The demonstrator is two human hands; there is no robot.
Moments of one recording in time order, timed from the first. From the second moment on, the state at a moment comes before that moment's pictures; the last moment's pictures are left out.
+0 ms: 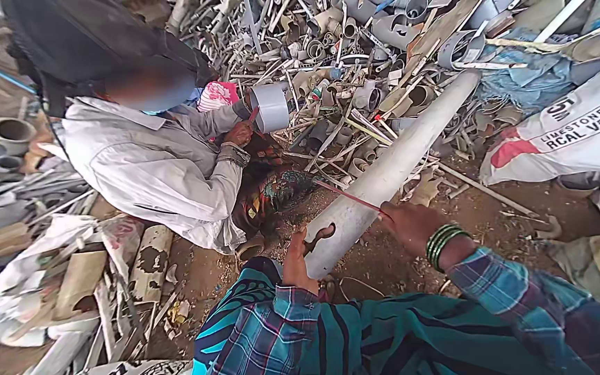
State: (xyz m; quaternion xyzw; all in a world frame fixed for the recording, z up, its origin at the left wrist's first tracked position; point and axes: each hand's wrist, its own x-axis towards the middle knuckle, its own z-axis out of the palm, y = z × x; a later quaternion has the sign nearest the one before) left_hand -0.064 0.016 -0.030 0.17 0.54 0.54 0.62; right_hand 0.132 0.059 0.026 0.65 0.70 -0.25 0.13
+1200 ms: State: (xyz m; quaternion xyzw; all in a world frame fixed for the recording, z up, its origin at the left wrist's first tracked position) left_hand -0.058 0.014 -0.026 0.16 0.58 0.54 0.59; right_hand 0.191 0.062 -0.078 0.74 0.58 -0.32 -0.14
